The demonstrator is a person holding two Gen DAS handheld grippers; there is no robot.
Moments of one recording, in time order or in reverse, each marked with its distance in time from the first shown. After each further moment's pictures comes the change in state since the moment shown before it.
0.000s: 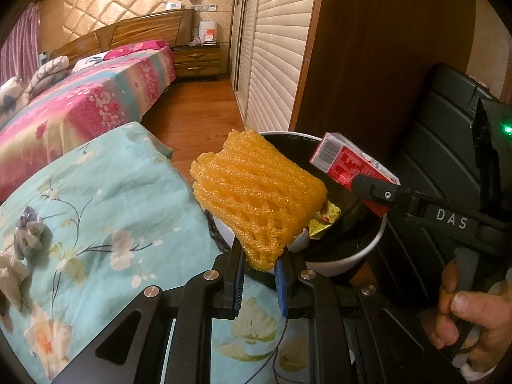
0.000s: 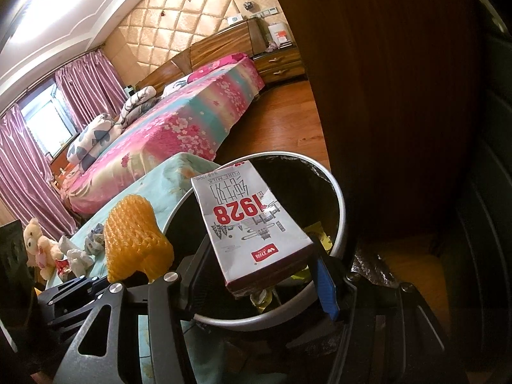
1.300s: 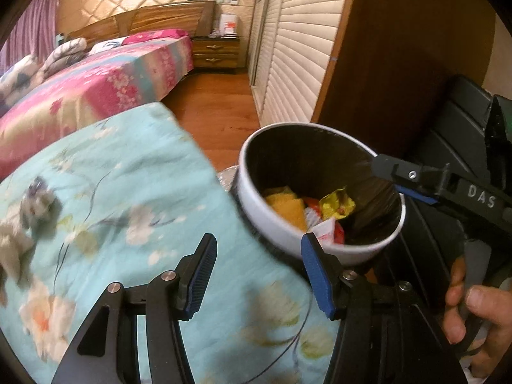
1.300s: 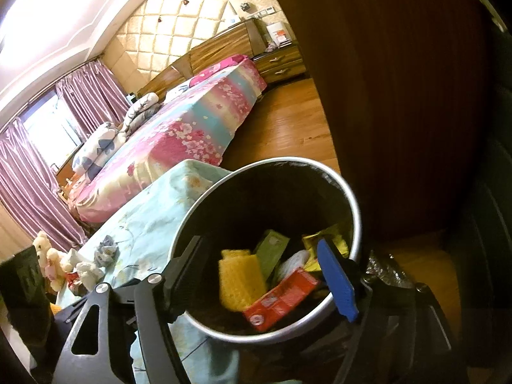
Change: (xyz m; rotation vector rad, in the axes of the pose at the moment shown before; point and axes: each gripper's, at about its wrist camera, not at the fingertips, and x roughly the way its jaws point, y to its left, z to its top) left arm -0.007 0.023 -0.022 -0.089 0.015 0.032; right arm -0.006 0.007 0.003 0.038 -0.002 0.047
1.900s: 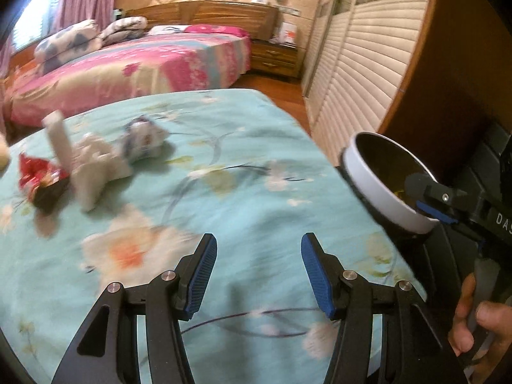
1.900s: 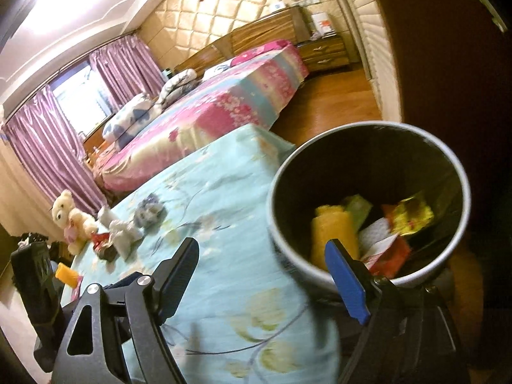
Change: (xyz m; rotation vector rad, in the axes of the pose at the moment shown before) left arm -0.071 0.082 -0.054 -0.189 -0.049 0.130; right arm 0.019 0.090 -0.042 -0.117 0.070 0.123
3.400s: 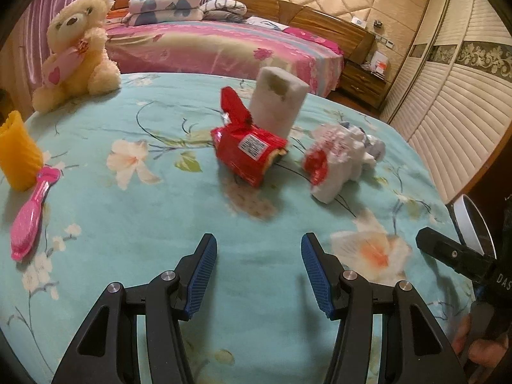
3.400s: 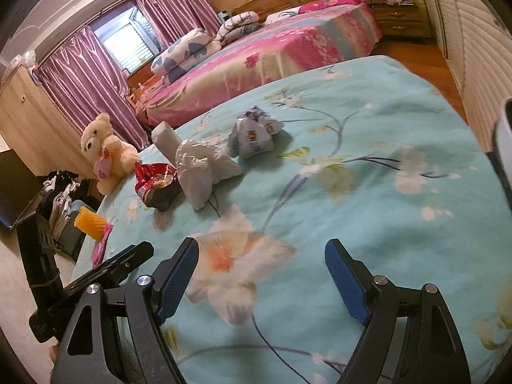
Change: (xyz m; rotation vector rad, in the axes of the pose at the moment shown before) left arm -0.054 0.183 -0.020 -0.290 -0.022 0.187; right arm 0.110 0.152 -0.047 -0.156 0.228 0.186
